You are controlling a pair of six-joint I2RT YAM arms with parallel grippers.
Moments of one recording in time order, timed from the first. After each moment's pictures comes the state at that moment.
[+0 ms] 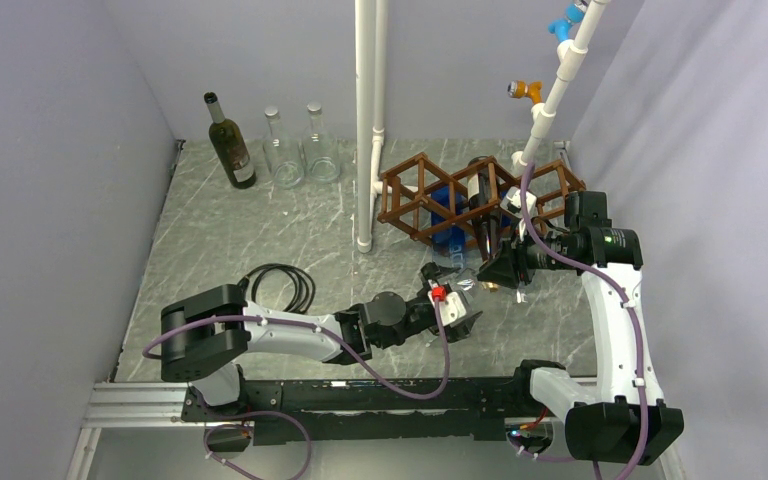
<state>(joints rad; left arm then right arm) -1.33 1.64 0.84 0.87 -0.21 0.27 -0.09 1.04 1.16 -1.25 -0.98 -0.67</state>
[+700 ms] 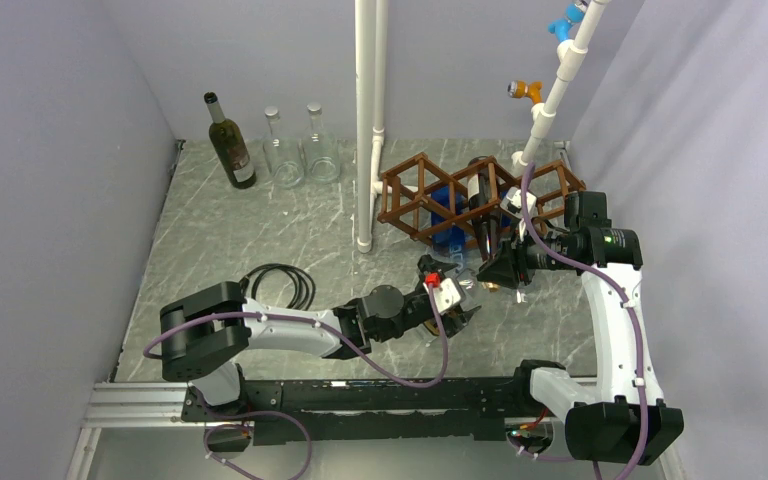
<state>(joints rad) -1.30 1.64 0.84 0.87 -0.19 0.18 -0.09 1.04 1.16 -1.25 -0.99 -0.67</state>
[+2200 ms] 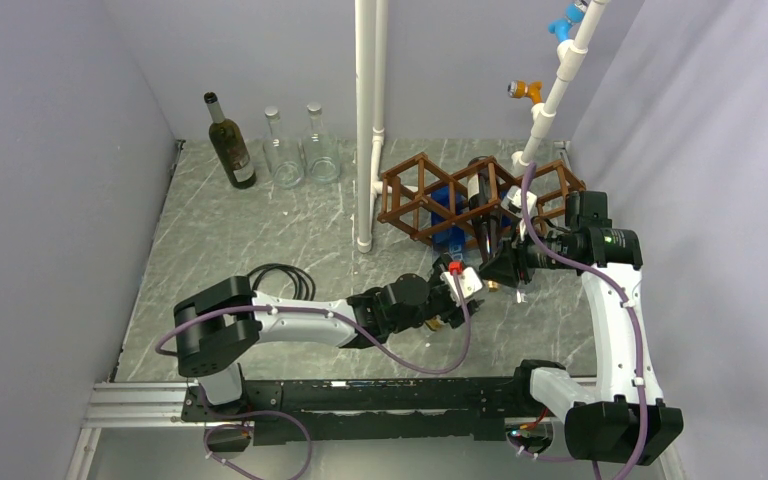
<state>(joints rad) -1.28 1.71 1.00 0.62 -0.19 0.11 -0.09 1.04 1.15 -1.23 -1.00 -0.69</state>
